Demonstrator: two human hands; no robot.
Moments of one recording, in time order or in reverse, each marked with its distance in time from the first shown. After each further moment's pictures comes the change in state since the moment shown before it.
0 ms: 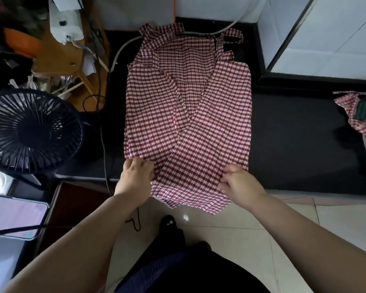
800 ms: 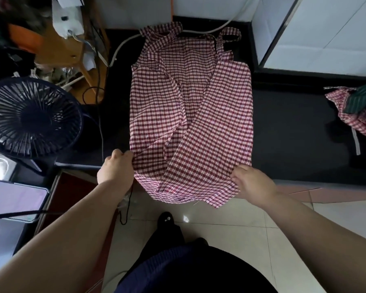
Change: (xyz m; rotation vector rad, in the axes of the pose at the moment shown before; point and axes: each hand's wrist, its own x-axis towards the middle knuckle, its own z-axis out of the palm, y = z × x) left_hand -0.011 -0.006 -0.013 0.225 0.021 -0.230; right_hand -0.035 0.039 0.001 -0.053 0.039 -0.057
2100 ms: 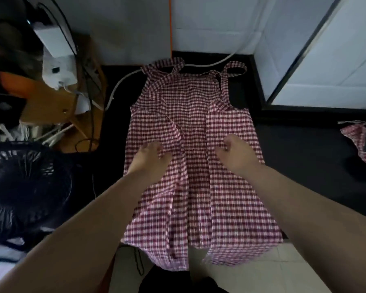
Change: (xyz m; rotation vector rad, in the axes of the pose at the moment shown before) left_hand 0.118 0.081 -0.067 -0.483 -0.053 0.139; right_hand 0.164 -0.032 -0.103 0.517 0.254 0.354
